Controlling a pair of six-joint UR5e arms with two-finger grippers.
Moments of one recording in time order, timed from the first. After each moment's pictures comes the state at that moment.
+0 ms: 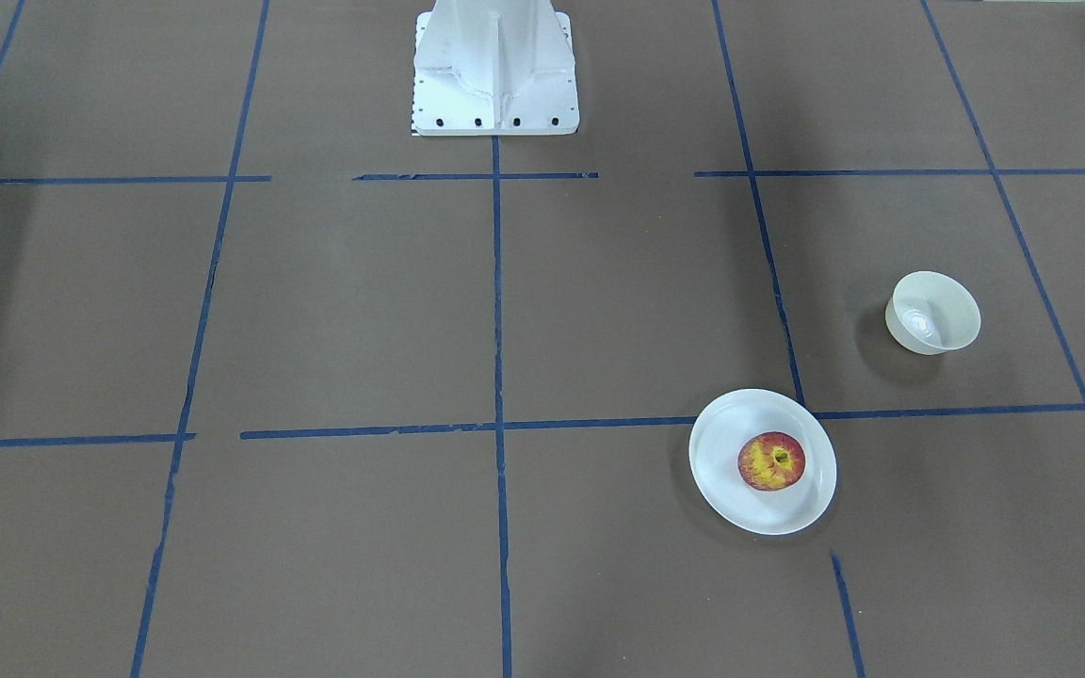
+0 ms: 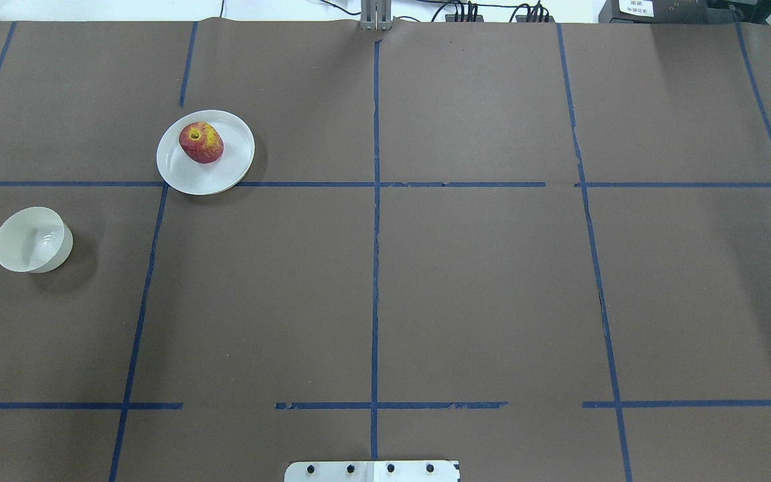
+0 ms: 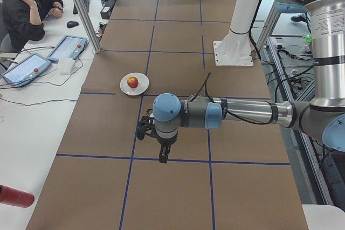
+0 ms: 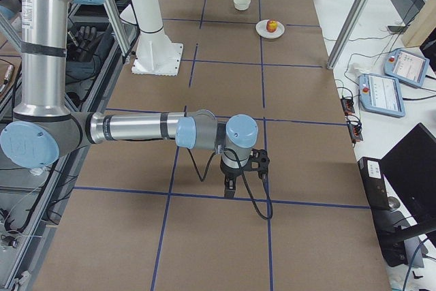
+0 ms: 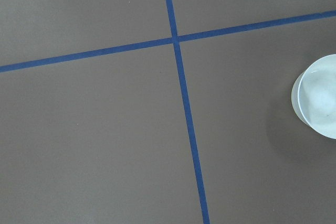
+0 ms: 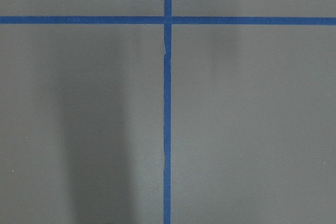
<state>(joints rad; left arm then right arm) -1.61 -1.38 -1.82 -1.53 -2.36 0.16 1.55 -1.68 1.76 -1.72 2.31 -0.02</state>
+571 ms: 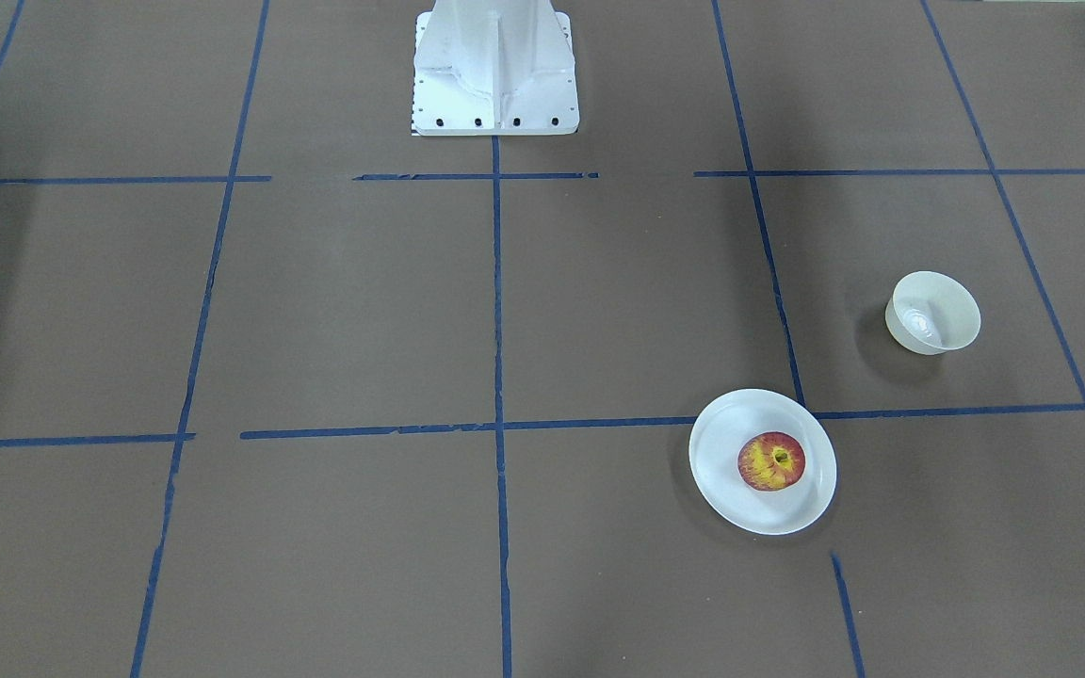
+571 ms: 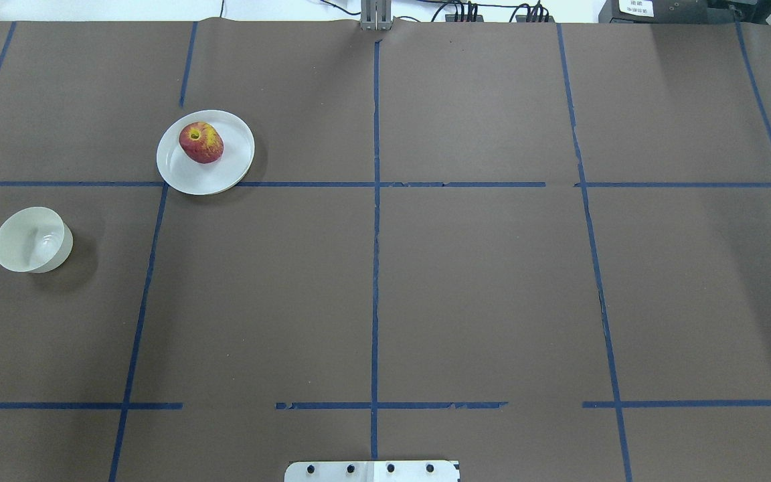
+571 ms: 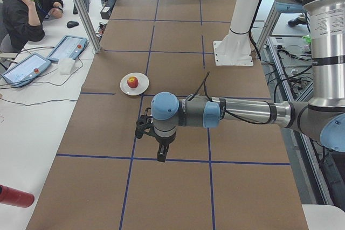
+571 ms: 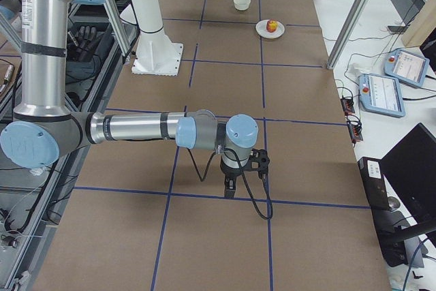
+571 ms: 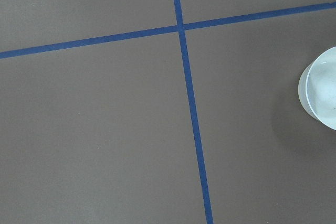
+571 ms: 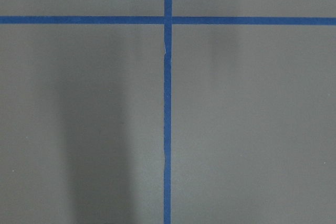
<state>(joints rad) -1.60 -1.41 -1.82 -1.53 -2.36 0.16 1.54 -1.68 1.76 -1.72 2.31 -0.02</state>
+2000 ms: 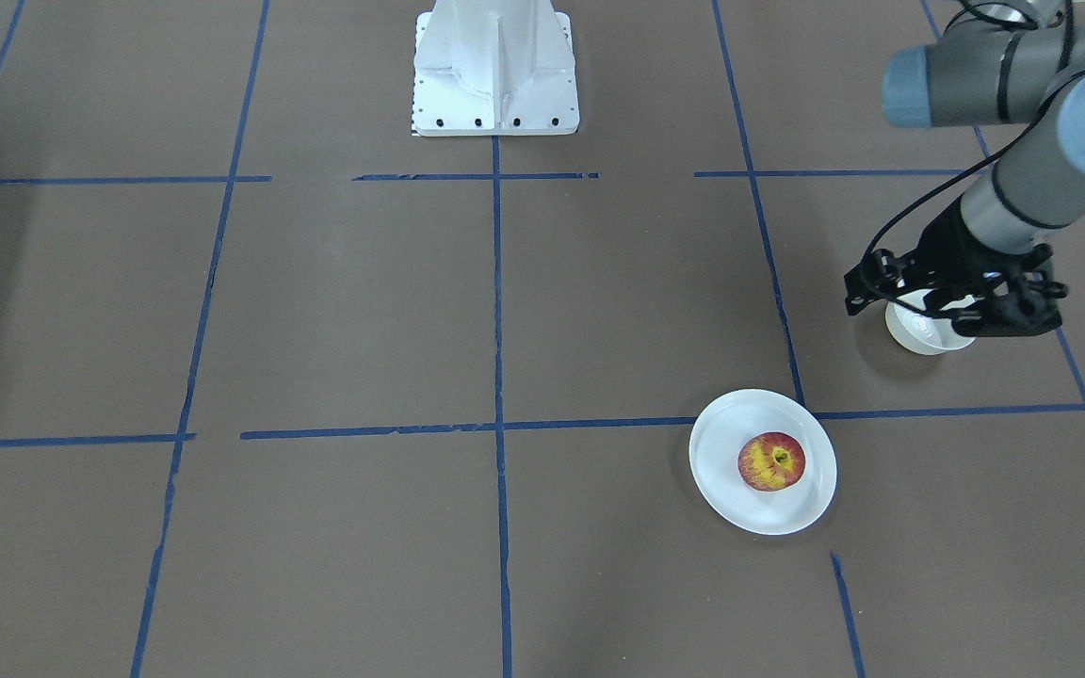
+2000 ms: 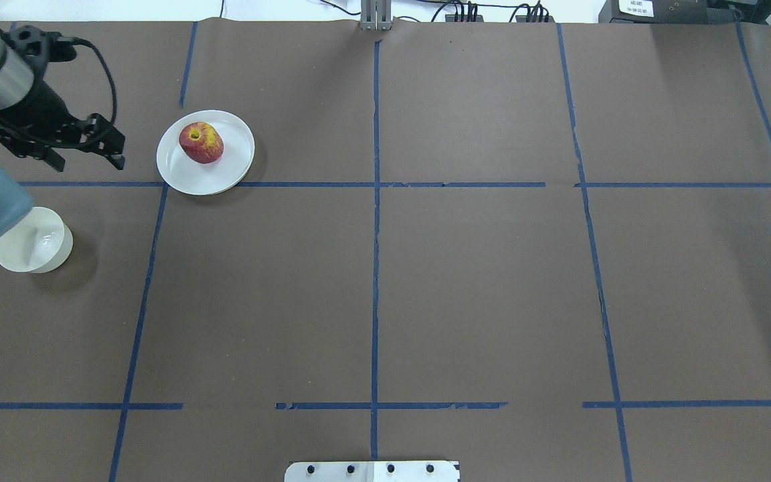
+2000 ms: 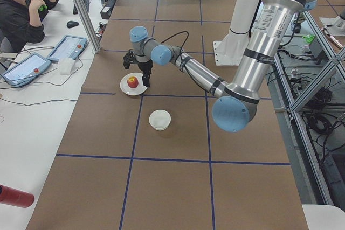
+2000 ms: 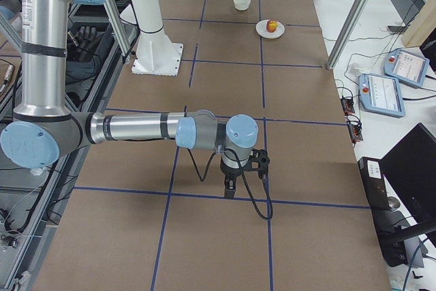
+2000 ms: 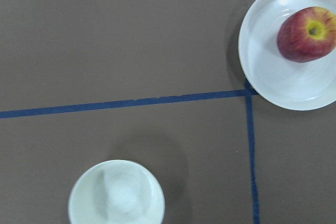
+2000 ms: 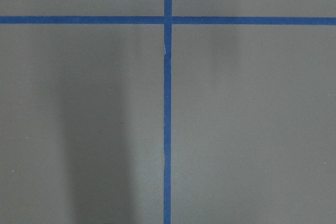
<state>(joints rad) -1.01 -1.98 -1.71 -1.52 -2.26 -0.77 1.54 -1.68 1.76 -1.72 2.31 -0.02</state>
